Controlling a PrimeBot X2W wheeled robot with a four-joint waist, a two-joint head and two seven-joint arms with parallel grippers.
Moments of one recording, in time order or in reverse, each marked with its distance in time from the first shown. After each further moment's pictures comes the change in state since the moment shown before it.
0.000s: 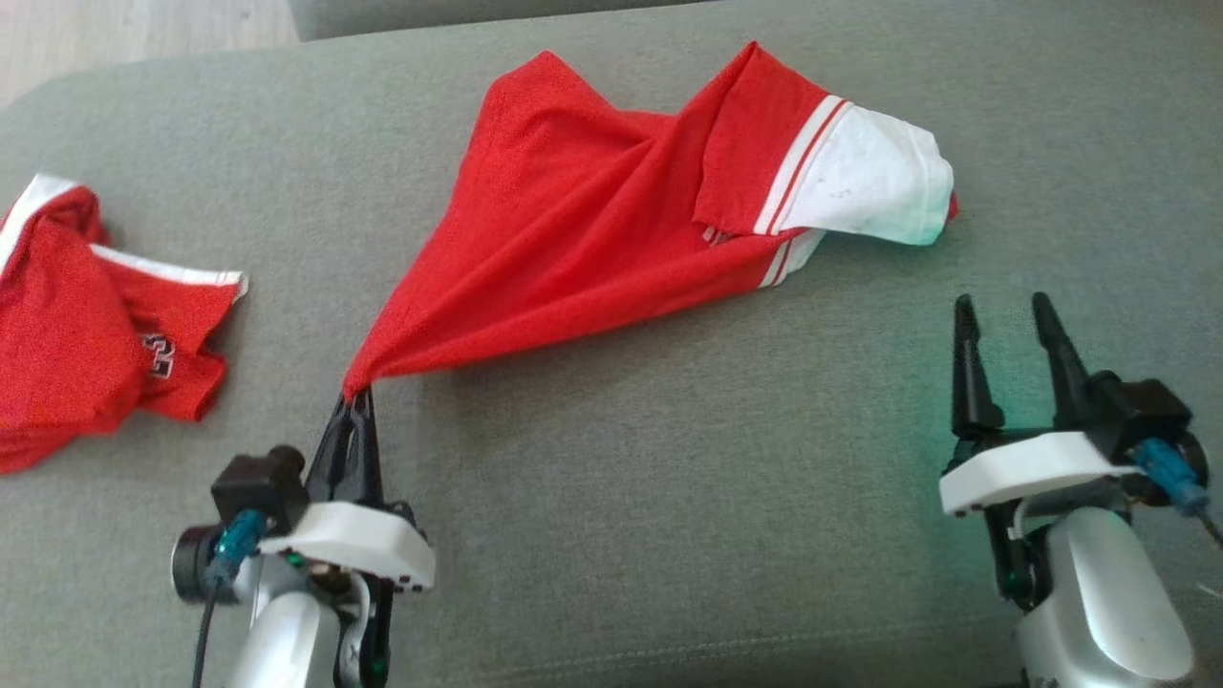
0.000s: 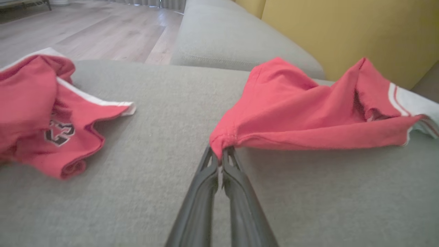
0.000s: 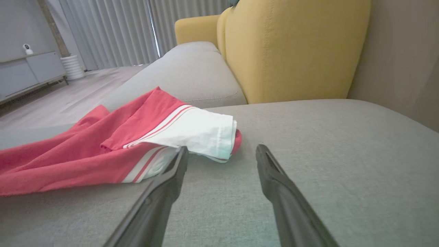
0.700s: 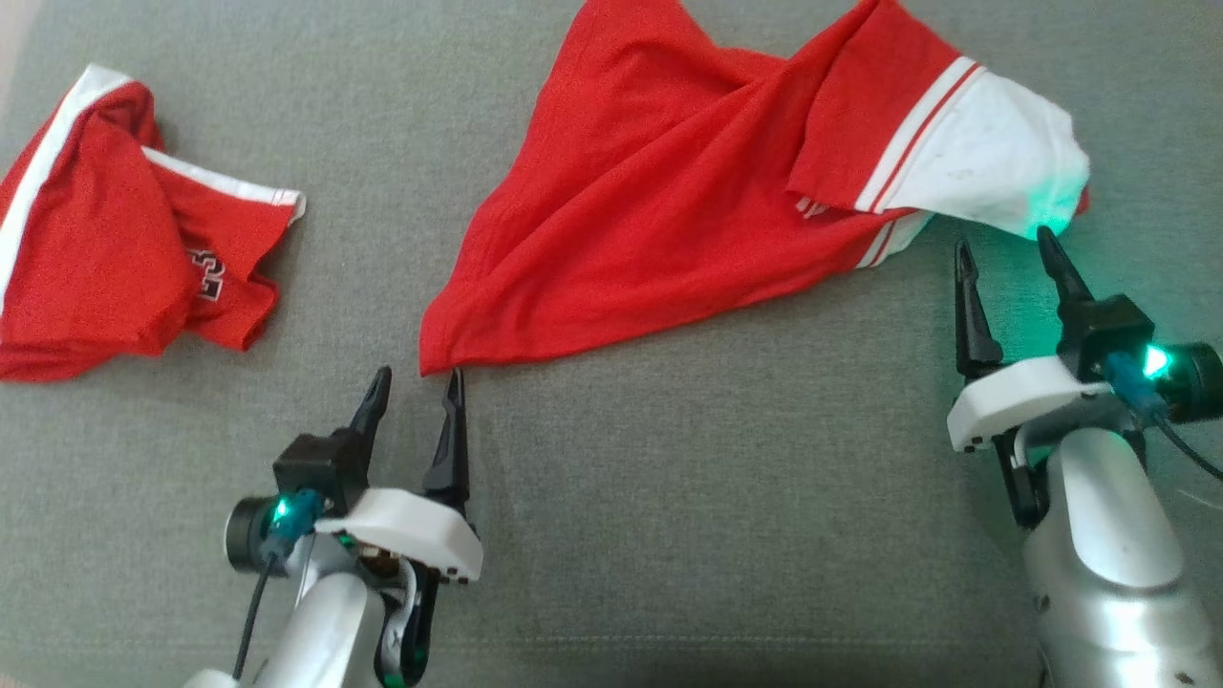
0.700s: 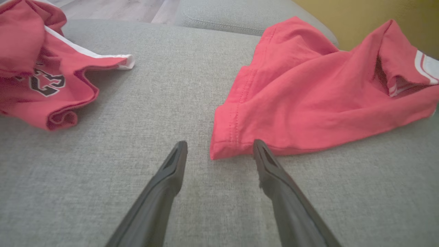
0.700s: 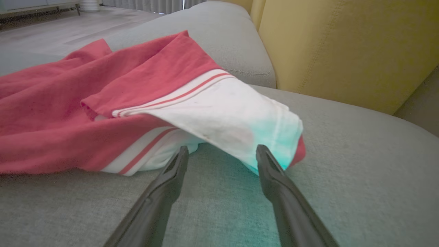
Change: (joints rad) left arm -0.039 0.001 -0.115 0.035 -0.013 0.001 0.000; right arm -0.182 0.000 -0.076 0.169 -0.277 0.000 0.000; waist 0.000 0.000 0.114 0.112
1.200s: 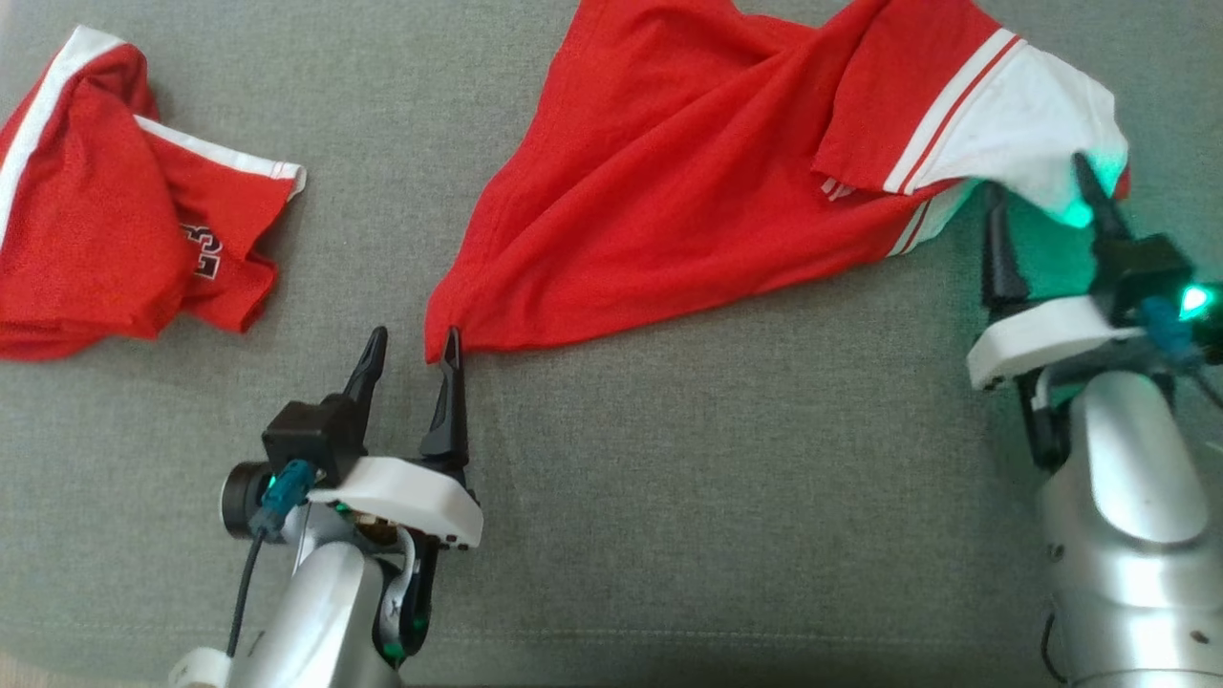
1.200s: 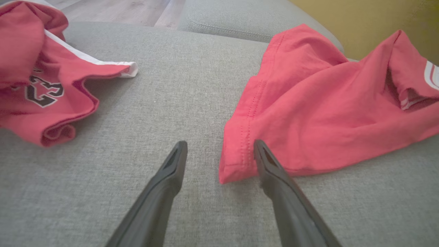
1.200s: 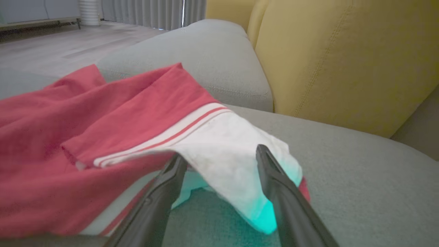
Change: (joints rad) left arm -0.052 0.000 0.000 -0.025 -0.023 0.000 0.000; right arm -0.078 0.000 -0.031 -0.029 -0.052 0.000 0.000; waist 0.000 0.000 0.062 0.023
